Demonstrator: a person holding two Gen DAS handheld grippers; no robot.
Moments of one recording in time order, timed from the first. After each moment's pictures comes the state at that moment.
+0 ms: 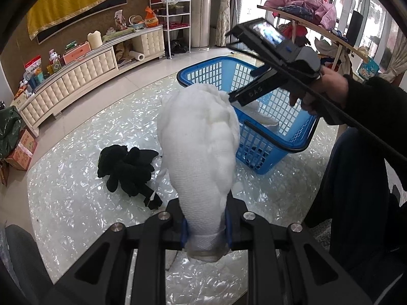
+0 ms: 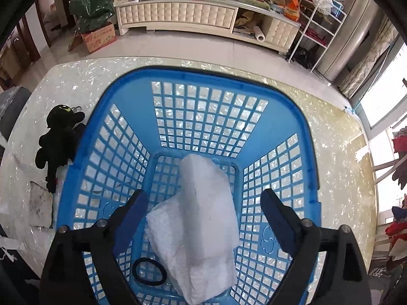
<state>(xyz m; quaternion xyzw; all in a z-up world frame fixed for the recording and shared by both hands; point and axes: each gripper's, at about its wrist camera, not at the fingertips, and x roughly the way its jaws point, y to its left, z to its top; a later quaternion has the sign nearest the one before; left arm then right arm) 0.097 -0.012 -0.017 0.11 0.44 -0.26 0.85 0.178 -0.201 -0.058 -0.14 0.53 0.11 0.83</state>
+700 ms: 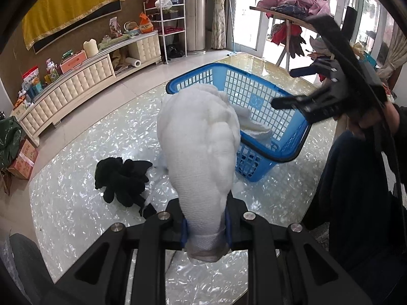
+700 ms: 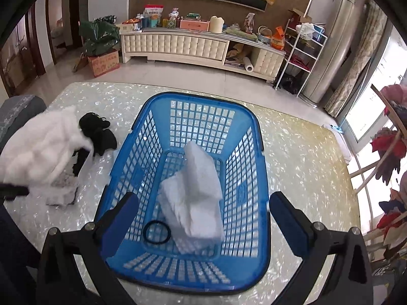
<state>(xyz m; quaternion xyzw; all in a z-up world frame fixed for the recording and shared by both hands) 0.099 -0.031 -0.006 0.13 0.43 -0.26 0.86 0.070 -0.237 0.005 -0.13 0.45 0.11 0.88</state>
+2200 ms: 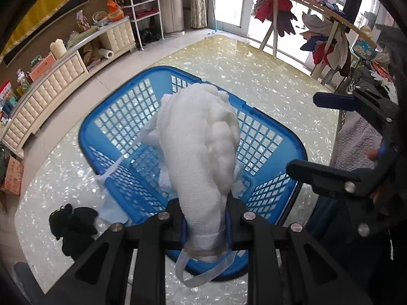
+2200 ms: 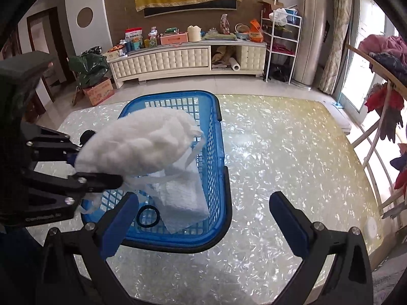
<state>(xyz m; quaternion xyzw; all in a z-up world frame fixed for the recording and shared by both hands) 0.174 -0.187 -0.034 0.17 0.49 -0.29 0.81 0.045 -0.282 0.001 -0.02 0.43 0.10 0.90</state>
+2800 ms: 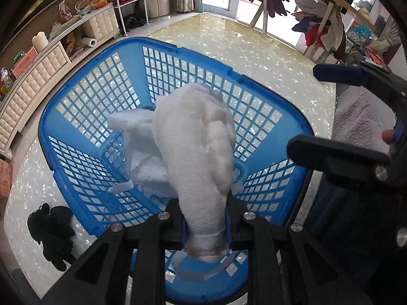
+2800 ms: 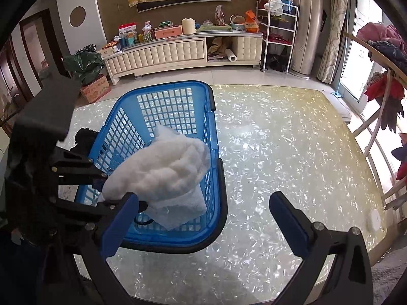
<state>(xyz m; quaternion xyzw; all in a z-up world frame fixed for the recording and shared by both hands) 0.174 -0.205 -0.068 0.17 0.52 -0.31 0.77 0.047 -0.289 -0.002 -0.01 0.46 0.09 0.89</state>
